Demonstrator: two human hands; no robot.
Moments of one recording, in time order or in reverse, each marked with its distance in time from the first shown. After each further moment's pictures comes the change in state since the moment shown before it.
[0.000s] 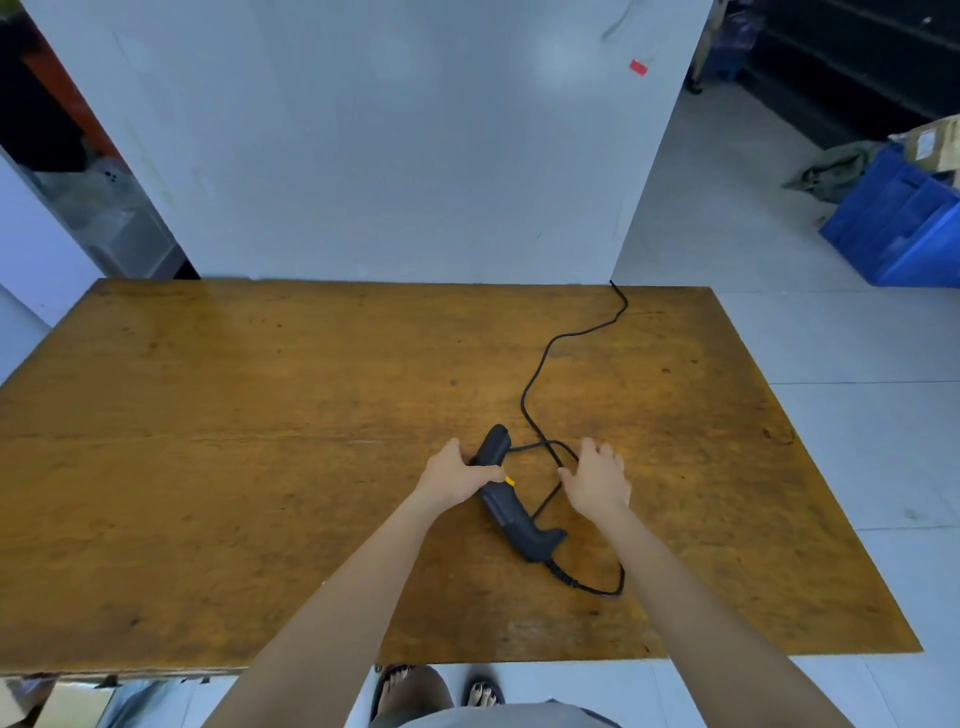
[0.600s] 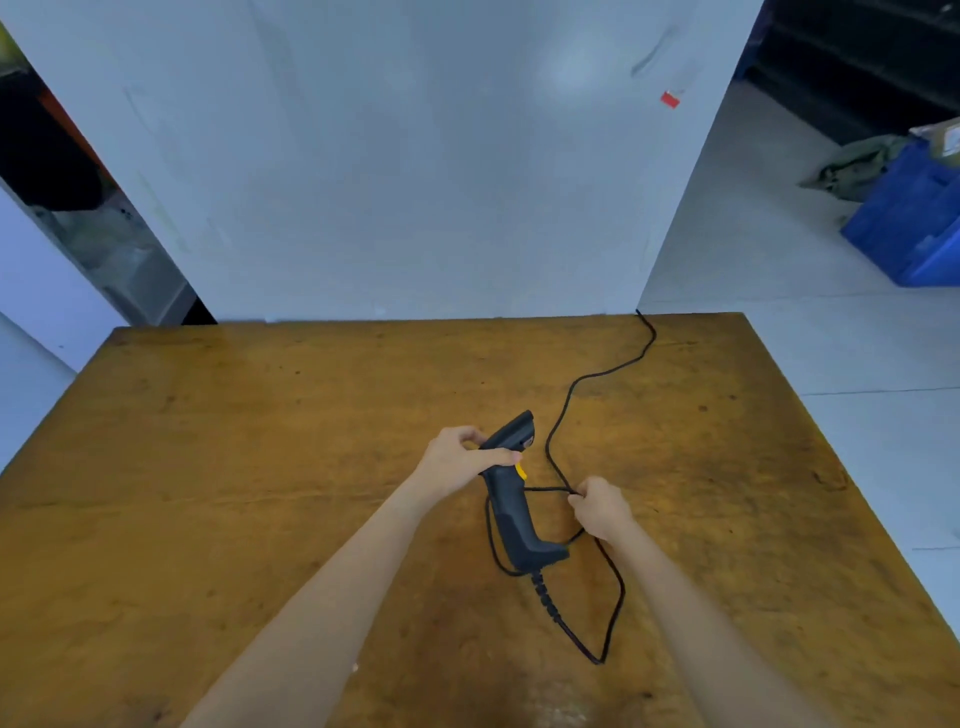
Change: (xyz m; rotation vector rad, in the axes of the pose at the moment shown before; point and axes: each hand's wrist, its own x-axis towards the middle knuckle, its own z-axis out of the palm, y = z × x) left_hand 0.023 0.049 -0.087 -0.123 -0.009 0.170; right_hand 0.051 -0.043 0.005 0.197 -0.272 0.013
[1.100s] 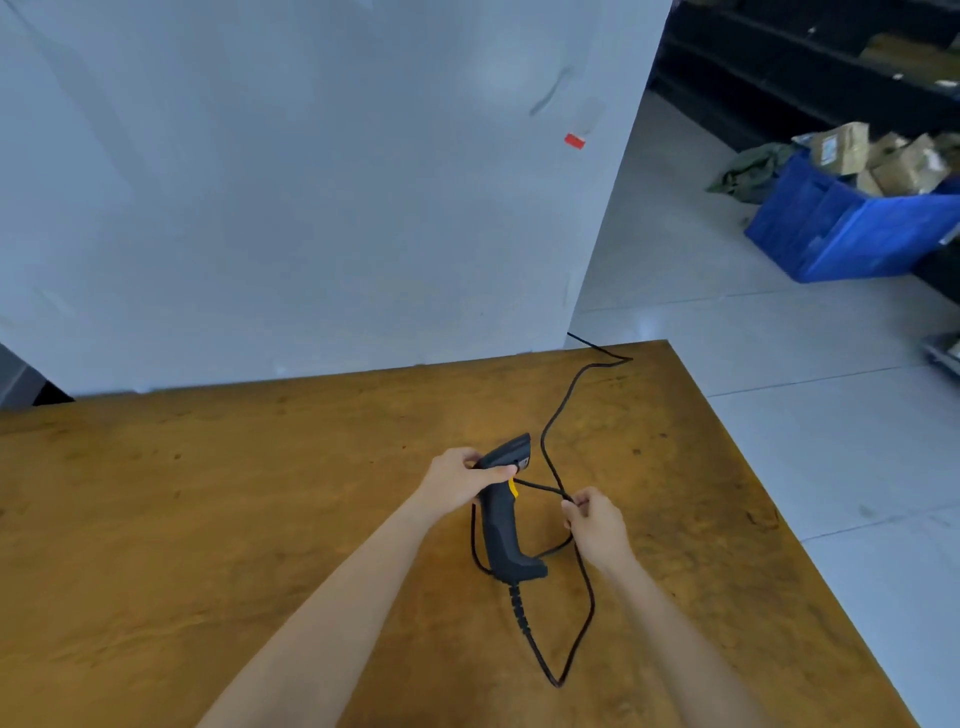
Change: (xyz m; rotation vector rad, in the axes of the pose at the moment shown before) left_hand 0.120 0.063 0.063 0.064 -0.177 0.046; right_hand 0.048 0.033 -0.072 0.308 0.277 0.041
